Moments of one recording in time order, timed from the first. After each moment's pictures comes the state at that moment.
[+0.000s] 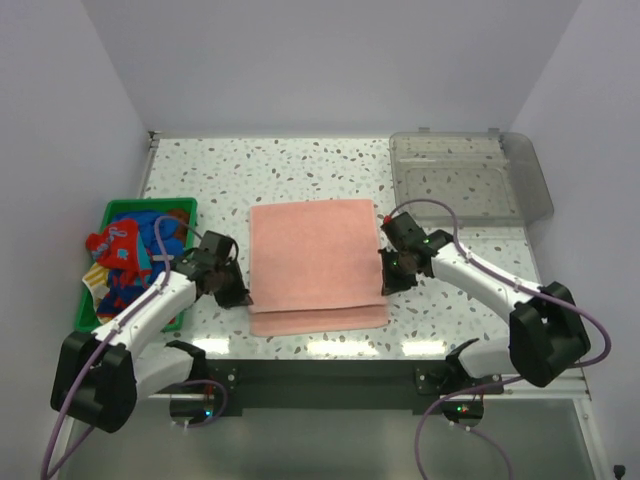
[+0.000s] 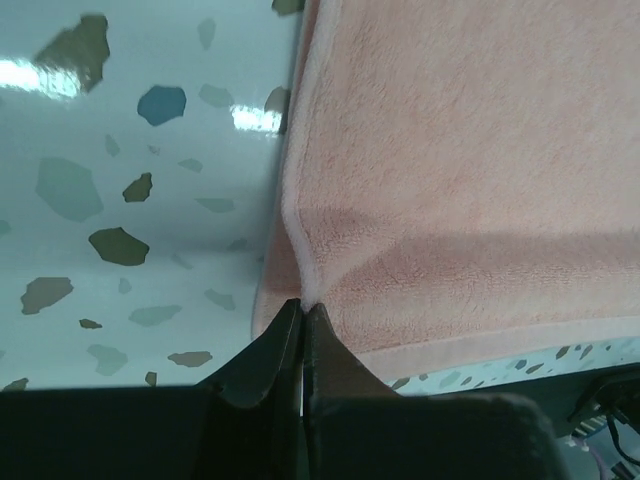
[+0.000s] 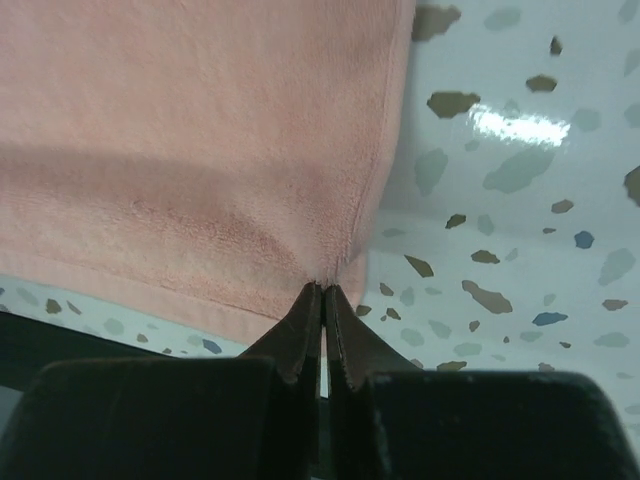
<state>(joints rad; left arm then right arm) -0.32 1.09 0.58 -0.67 0.14 -0.72 0.55 1.36 0.84 -0.73 -0.07 0.49</state>
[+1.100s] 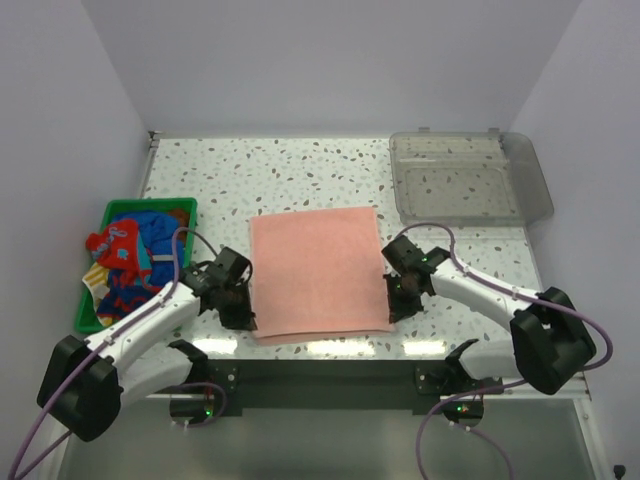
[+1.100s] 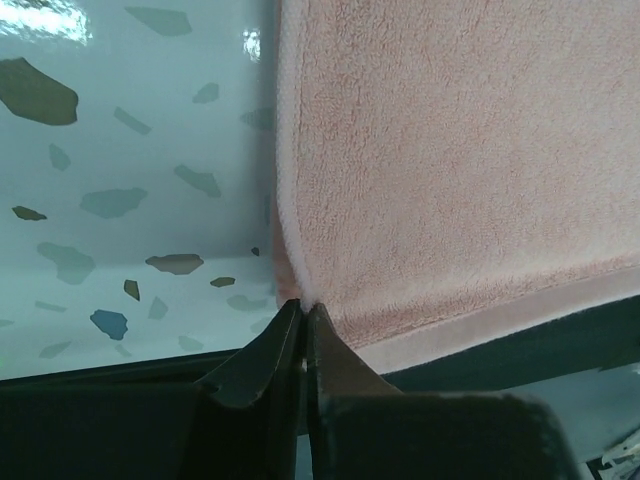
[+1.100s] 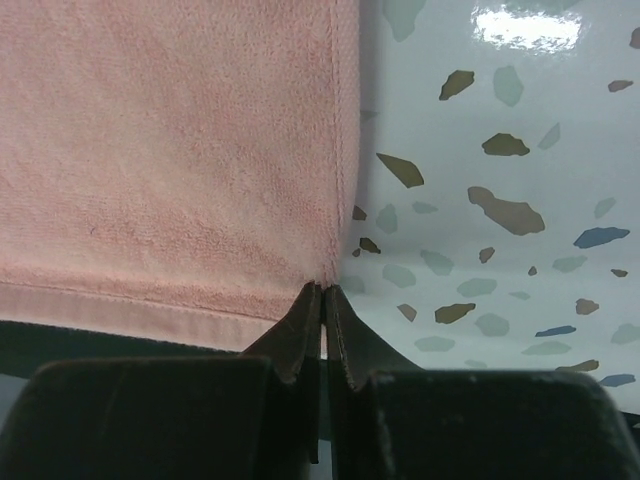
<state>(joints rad) -0.50 1.02 0.56 -0.83 0.14 -0.77 0.60 1.31 0.71 -0.79 -0.08 0.58</state>
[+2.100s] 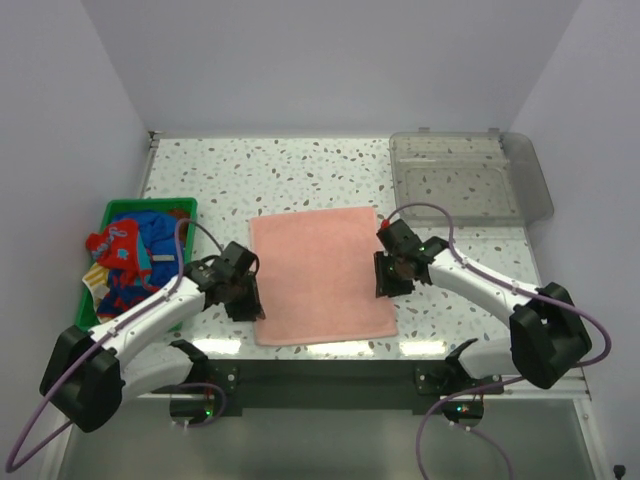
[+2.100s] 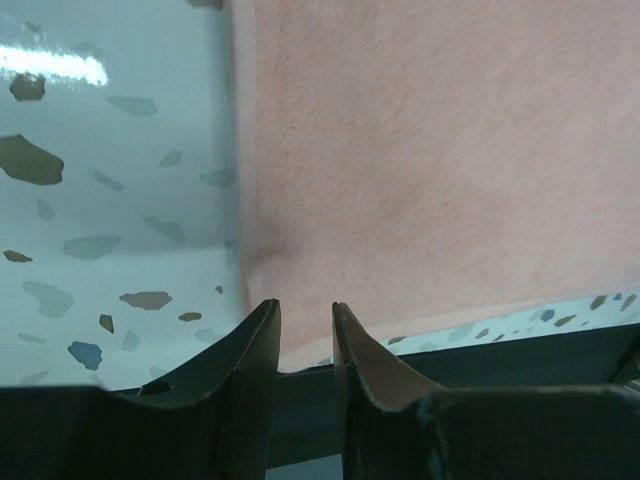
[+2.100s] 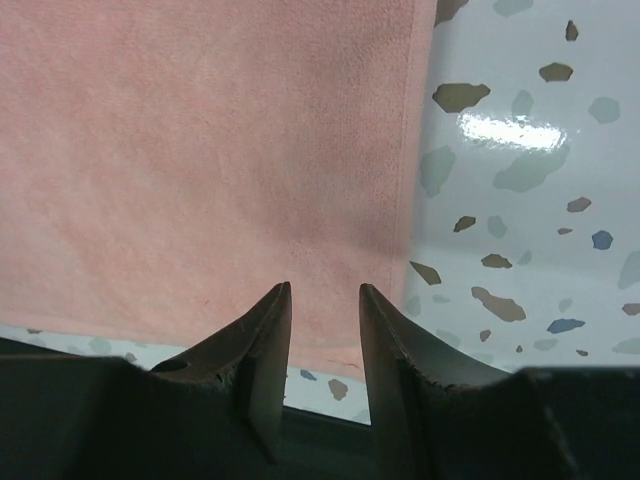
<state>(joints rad) -0.56 1.09 0.65 -0.78 0.06 -0.84 0.60 1.34 0.84 -0.70 0.00 0.55</state>
